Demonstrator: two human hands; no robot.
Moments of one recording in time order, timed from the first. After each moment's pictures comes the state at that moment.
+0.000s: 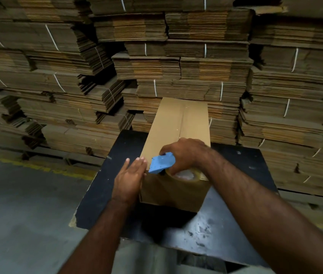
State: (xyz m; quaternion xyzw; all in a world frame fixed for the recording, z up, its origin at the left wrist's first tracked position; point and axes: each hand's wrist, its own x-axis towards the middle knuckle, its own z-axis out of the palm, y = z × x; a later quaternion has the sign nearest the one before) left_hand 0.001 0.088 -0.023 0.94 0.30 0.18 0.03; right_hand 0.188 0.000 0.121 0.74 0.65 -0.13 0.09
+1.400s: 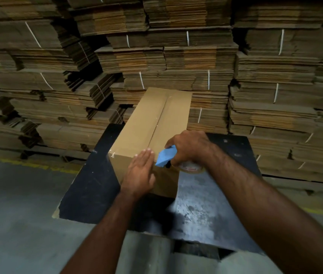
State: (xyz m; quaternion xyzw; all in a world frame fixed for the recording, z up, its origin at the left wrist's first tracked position) left_hand 0.081 0.009 -0.028 0.95 0.26 0.16 0.08; right_hand 0.256 -0.082 0.112 0.78 0.61 -0.08 0.09
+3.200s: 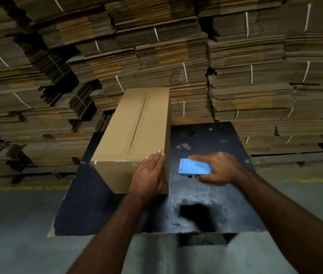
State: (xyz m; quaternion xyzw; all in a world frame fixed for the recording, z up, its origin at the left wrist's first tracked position) left_hand 0.123 -0.041 -0.020 0.98 0.15 0.13 0.04; right_hand 0.338 -0.222 0.001 0.83 0.55 -0.08 -0.04
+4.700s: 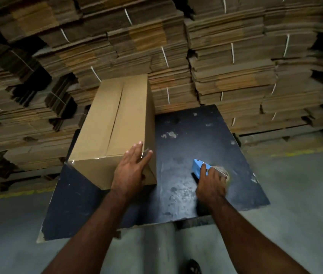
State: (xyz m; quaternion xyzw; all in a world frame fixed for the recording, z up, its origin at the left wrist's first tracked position) left_hand 0.134 -0.043 -0.022 0.98 0.16 0.07 -0.04; right_hand 0.275 -0.245 -0.128 0.97 0.23 -0.09 -0.01
